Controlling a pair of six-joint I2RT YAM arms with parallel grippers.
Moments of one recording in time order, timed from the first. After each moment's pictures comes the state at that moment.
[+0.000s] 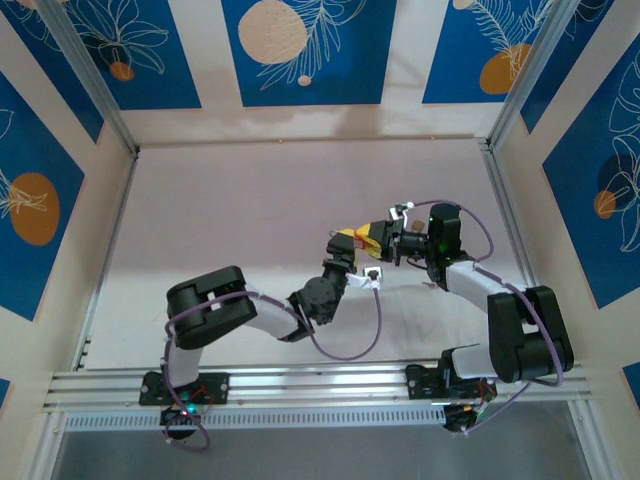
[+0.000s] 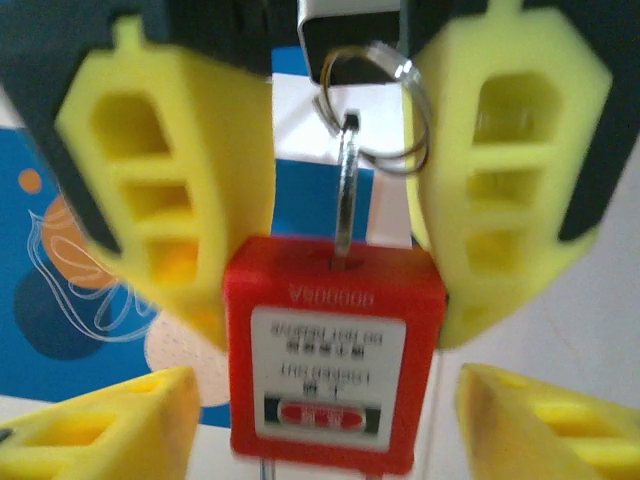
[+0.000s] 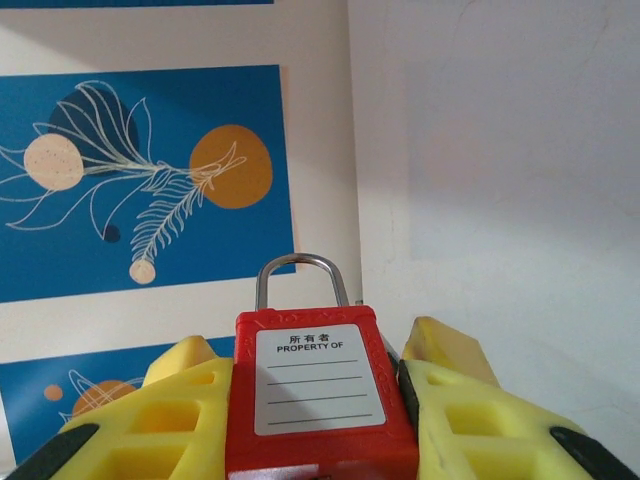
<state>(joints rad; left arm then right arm) -1.18 1.93 0.79 1.28 -0.78 1.52 0.14 1.36 0.55 0.43 -1.11 1.24</state>
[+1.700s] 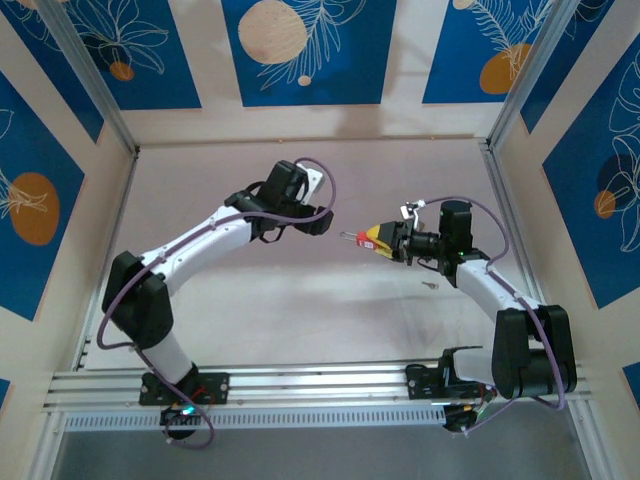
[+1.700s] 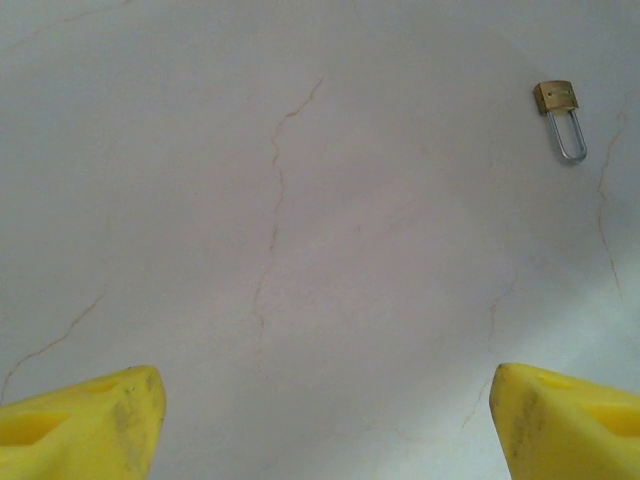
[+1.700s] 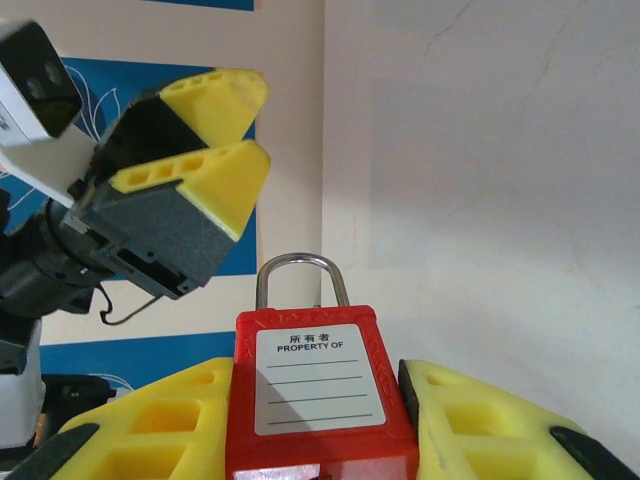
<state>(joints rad) -0.68 1.68 1.44 -0.56 0.01 -0.15 0.08 1.26 0.61 0.12 -1.12 0.97</state>
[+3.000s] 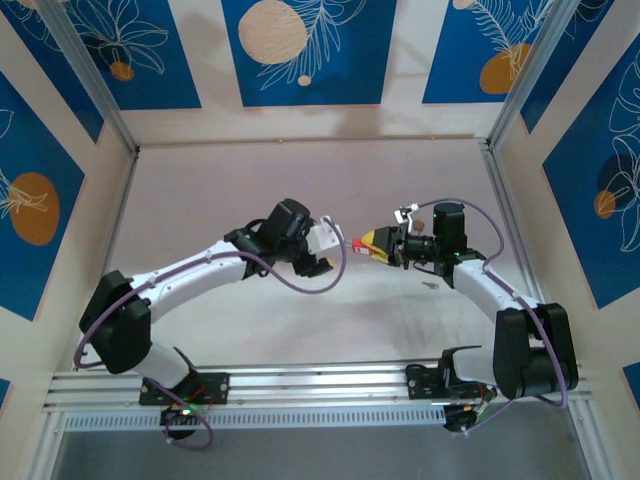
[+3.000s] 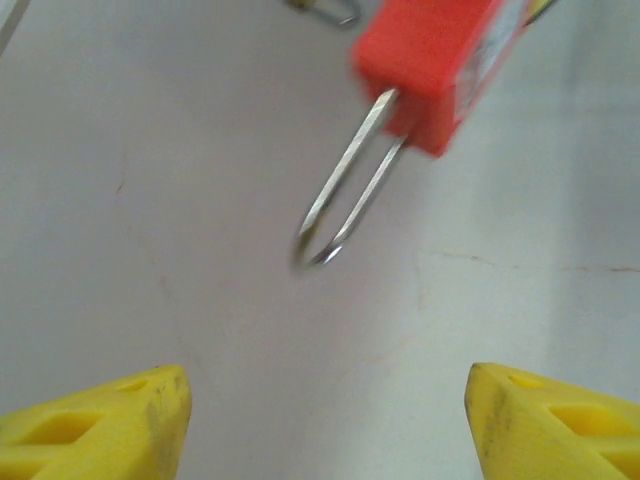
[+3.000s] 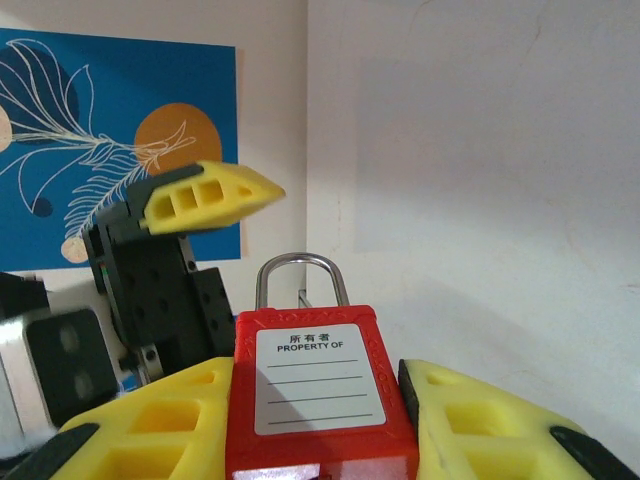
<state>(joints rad) -0.81 1.51 1.09 -0.32 0.14 0.52 0.13 1.27 0.61 0.06 -1.10 0.91</state>
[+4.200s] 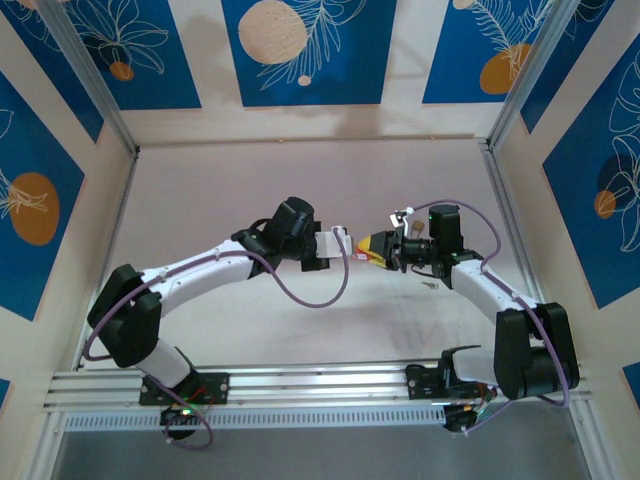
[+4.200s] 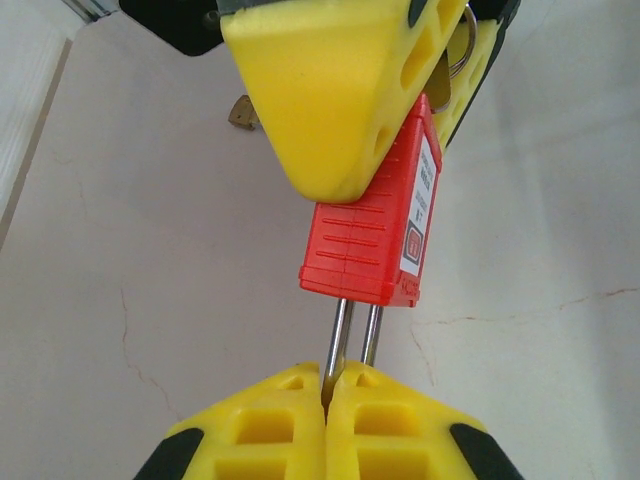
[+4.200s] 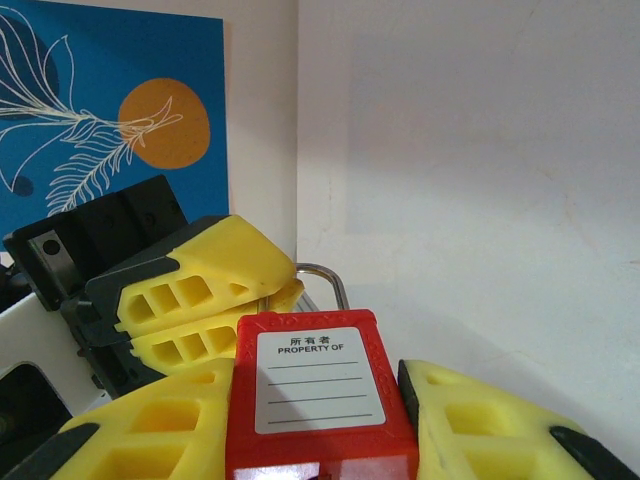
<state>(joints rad) -0.81 1.55 1.10 -0.21 0.28 0.74 0.15 1.27 0.61 0.00 -1.09 0.86</state>
